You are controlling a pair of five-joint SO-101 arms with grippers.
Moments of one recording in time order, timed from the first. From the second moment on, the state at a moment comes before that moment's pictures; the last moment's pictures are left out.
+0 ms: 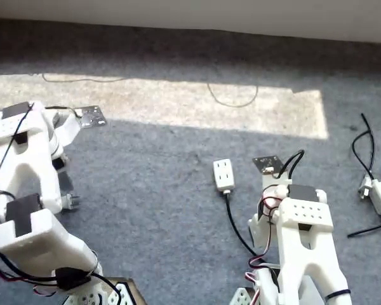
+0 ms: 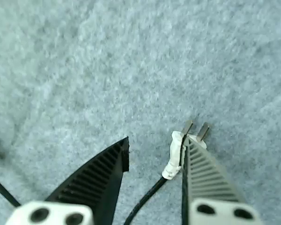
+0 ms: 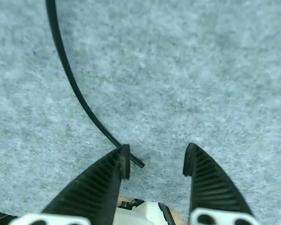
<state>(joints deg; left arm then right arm) -28.5 12.5 8.8 80.0 -80.7 0.2 -35.3 62.8 75.6 20.2</state>
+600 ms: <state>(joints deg) -36.4 12.4 23.5 68.7 -80.7 0.2 -35.3 62.8 75.6 20.2</state>
